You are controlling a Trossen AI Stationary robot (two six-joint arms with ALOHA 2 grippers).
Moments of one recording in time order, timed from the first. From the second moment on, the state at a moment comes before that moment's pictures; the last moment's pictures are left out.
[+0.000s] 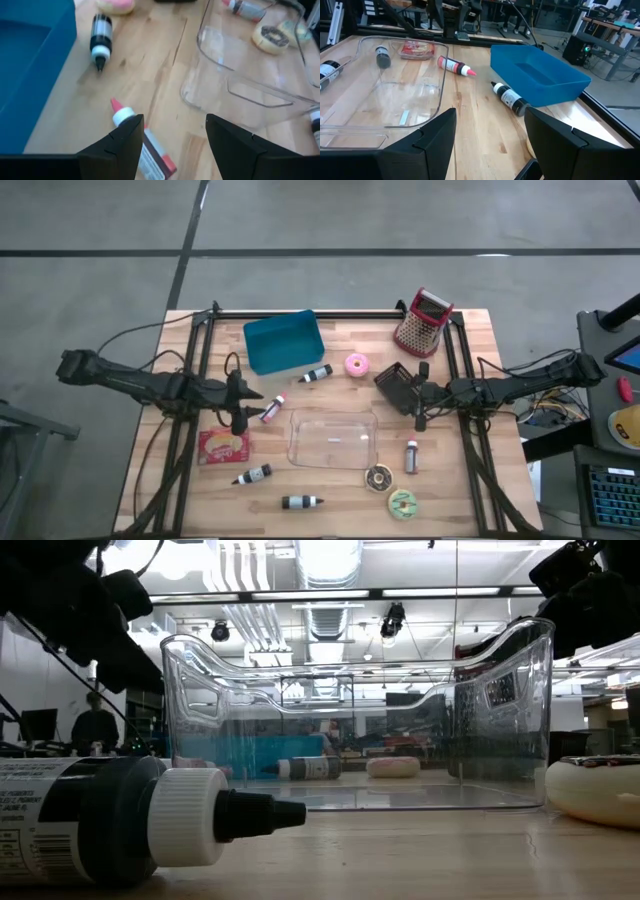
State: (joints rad) left arm -0.17 0.73 0.37 -0.29 -0.22 -0.41; right arm 0.18 0.58 0.10 0.27 0.34 -0.04
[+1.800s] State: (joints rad) left arm -0.10 1.39 0.70 -0.51 -0.08 -0.59; right arm 0.18 0.58 0.10 0.22 0.34 -0.04
